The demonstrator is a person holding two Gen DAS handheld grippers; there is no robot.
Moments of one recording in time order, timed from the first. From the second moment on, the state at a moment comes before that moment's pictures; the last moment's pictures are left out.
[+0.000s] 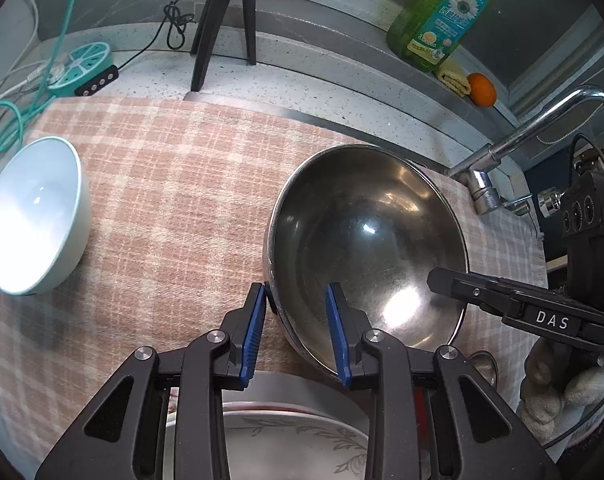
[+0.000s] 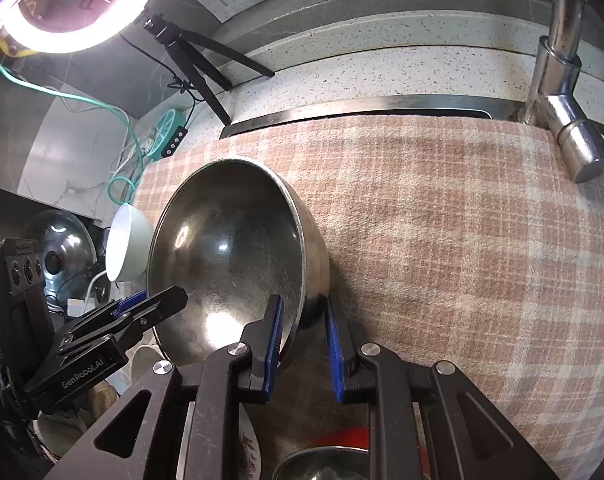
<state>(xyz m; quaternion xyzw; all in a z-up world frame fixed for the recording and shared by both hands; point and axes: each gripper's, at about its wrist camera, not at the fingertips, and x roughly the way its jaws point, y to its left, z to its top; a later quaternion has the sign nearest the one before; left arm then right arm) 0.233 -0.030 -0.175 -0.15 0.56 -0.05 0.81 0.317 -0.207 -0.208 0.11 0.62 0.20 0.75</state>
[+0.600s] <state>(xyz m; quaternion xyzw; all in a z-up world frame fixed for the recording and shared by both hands) 0.229 -0.027 -0.174 -0.16 0.56 -0.04 0.81 0.314 -0.209 -0.200 0.10 0.61 0.21 0.76</state>
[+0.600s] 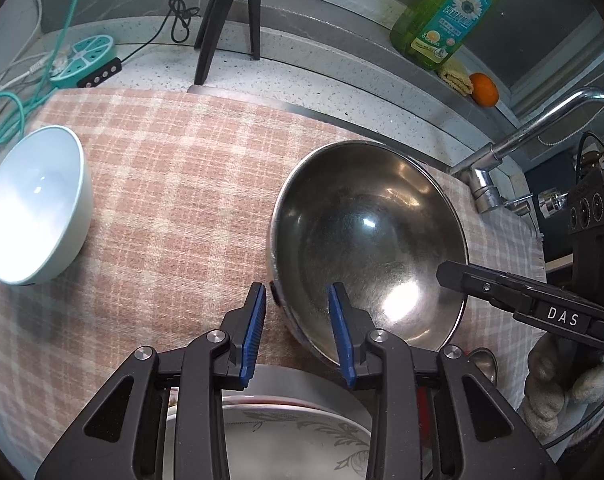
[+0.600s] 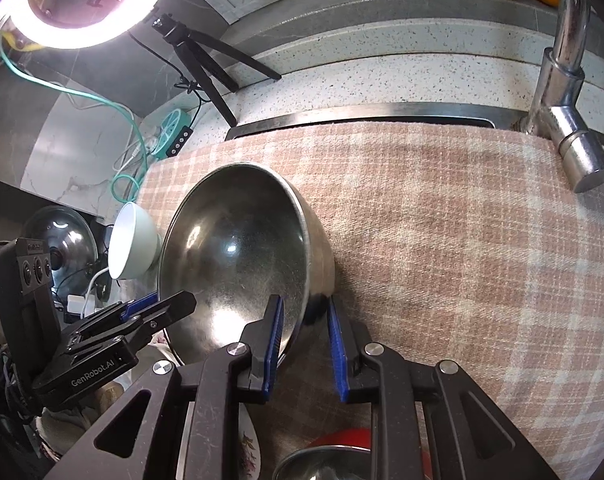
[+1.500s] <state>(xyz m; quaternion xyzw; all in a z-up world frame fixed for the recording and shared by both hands) 0.150 -0.107 -0.163 -0.14 0.56 -0.13 0.81 0.199 -0.301 -0.184 0.10 0.59 0.17 0.78</state>
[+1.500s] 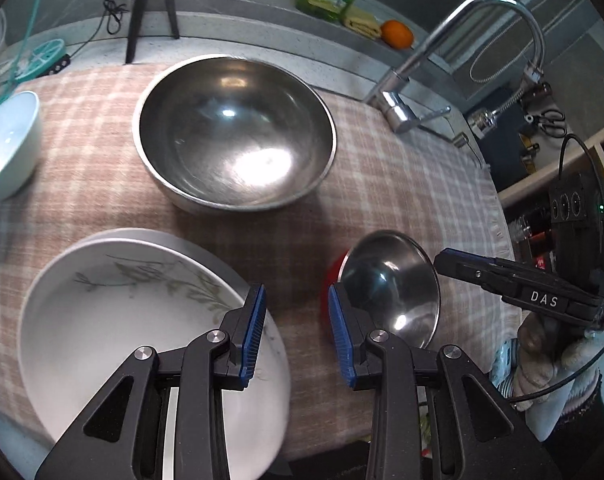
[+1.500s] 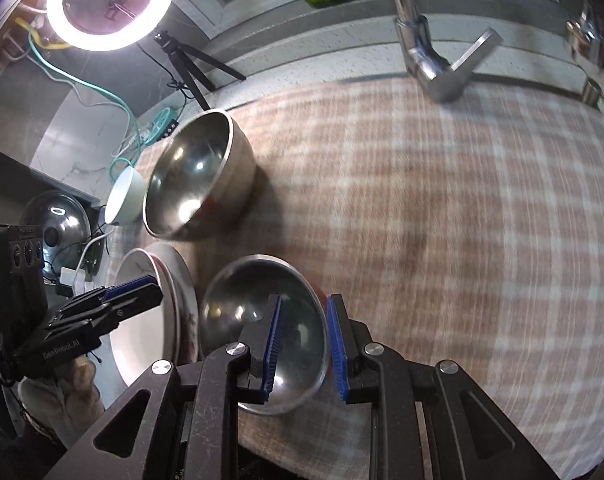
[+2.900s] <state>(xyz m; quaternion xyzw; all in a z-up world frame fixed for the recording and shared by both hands) 0.157 -0.151 -0.191 -0.09 0.58 -0.15 0.79 0.185 -0.301 -0.209 0.09 0.61 0.16 0.77</state>
